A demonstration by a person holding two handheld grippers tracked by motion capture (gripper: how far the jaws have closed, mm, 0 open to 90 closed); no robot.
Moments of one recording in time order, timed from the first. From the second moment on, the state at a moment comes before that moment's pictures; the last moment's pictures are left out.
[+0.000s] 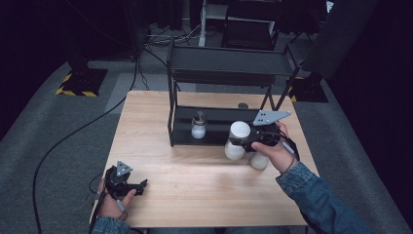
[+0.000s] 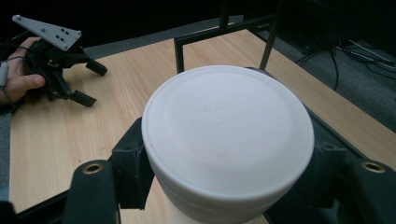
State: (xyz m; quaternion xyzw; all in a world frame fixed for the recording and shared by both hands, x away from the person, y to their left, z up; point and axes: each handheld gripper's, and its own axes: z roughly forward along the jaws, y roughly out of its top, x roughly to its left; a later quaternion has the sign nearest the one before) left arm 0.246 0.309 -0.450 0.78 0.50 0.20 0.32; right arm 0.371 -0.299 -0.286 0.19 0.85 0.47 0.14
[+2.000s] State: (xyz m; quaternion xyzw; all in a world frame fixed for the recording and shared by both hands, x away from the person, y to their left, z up) left arm 0.245 0.307 -0.450 0.78 0.51 0.20 0.32; right arm 0.457 -0.274 -0.289 0.23 0.83 0.48 0.16
